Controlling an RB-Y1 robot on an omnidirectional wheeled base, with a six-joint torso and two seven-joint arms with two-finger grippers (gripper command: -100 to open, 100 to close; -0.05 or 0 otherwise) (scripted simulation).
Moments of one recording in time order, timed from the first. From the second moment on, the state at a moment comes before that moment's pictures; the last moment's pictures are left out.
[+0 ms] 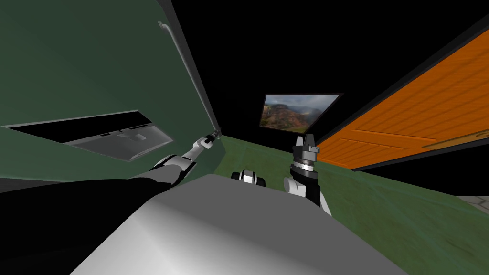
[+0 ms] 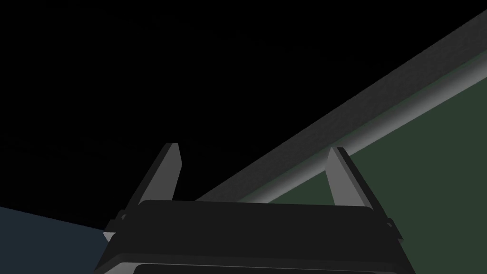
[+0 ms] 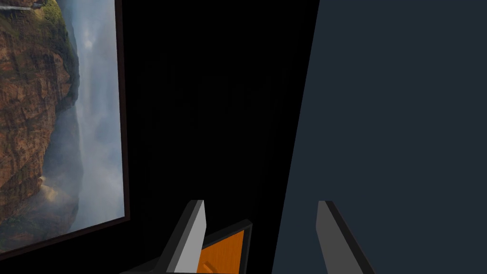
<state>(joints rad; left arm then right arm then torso) -0.40 0.72 -0.12 -0.87 -0.19 -0.20 0.24 0.47 -0.05 0.02 -2.24 0.02 -0.51 0.09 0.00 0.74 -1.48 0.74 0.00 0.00</state>
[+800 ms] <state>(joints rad) -0.43 0.76 -0.10 -0.78 -0.15 -0.07 0.26 0.47 -0.05 0.02 -2.24 0.02 -0.51 0.09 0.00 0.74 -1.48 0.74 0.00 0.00</state>
